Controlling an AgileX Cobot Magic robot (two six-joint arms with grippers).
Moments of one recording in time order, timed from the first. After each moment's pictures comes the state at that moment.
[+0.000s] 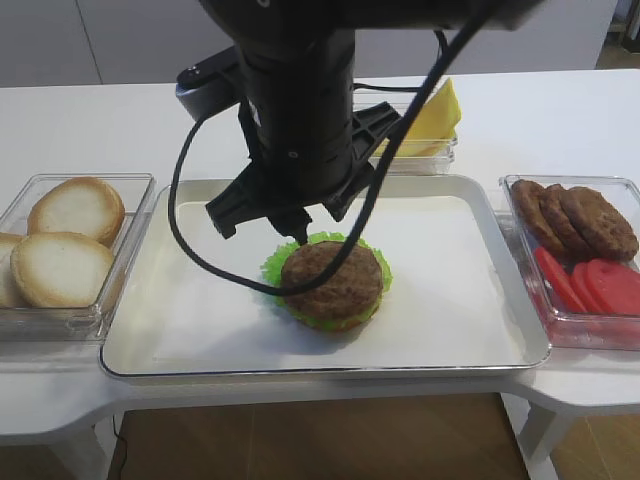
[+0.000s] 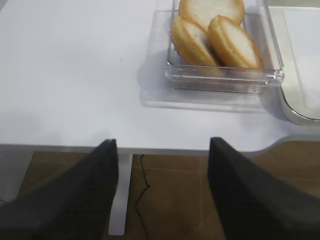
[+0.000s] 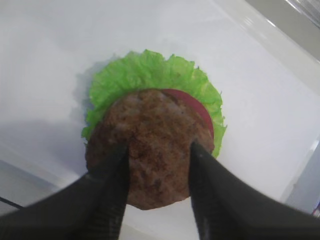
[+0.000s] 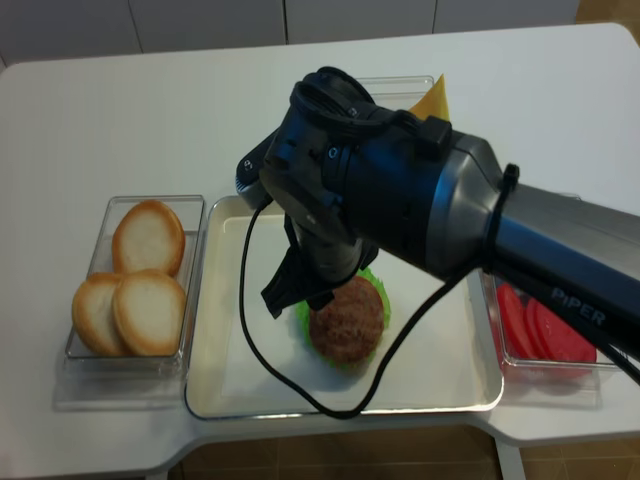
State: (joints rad) left arm 0.06 -0.02 -0.49 0.08 1.18 -0.08; right arm 0.94 1.84 -1.59 -0.28 1.20 0.40
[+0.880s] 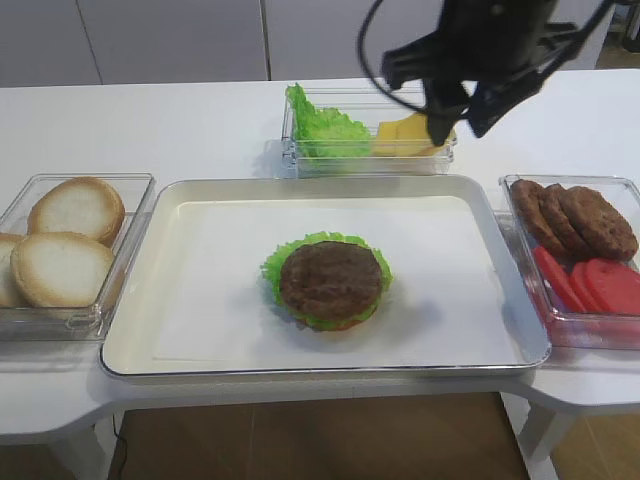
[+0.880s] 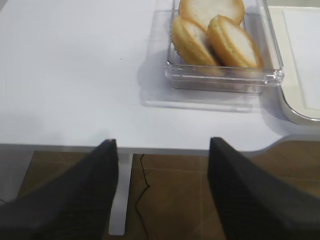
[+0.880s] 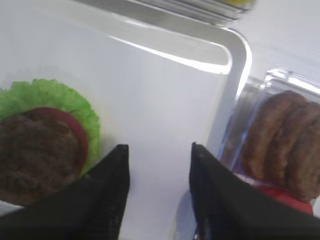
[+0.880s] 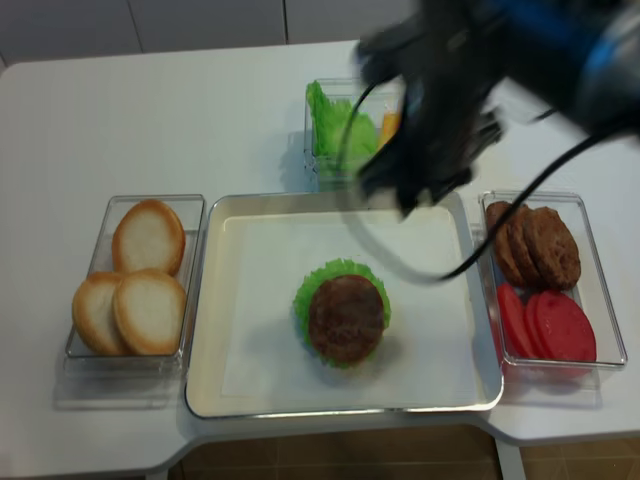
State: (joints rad) left arm 0.06 -0.02 -0.49 0.08 1.18 -0.08; right arm 0.54 1.71 -1.59 -0.05 1.23 0.22
